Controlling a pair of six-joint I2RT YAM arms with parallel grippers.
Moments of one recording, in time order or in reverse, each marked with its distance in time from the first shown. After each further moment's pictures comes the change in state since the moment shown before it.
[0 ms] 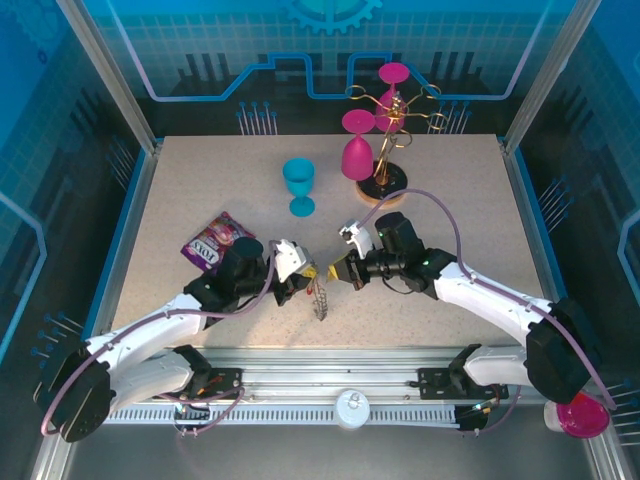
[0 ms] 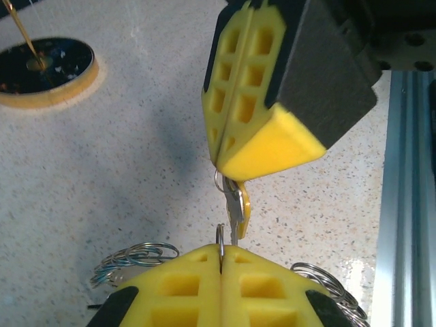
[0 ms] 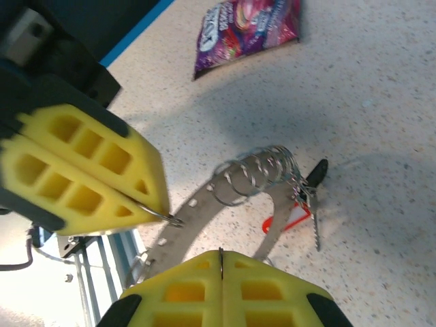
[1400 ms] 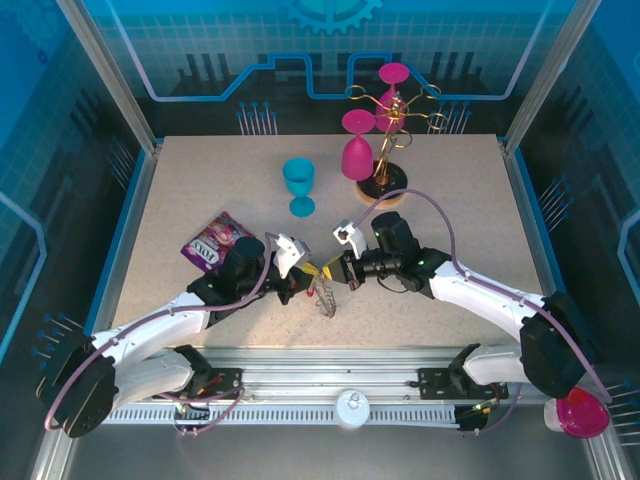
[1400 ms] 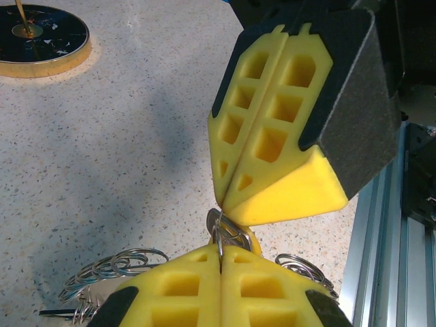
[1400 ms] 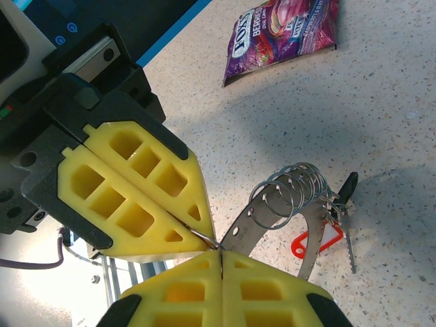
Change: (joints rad) left arm 0.000 0.031 -0.005 0.057 0.023 -0.181; right arm 0.010 0.035 0.002 0.064 -0.063 0.037
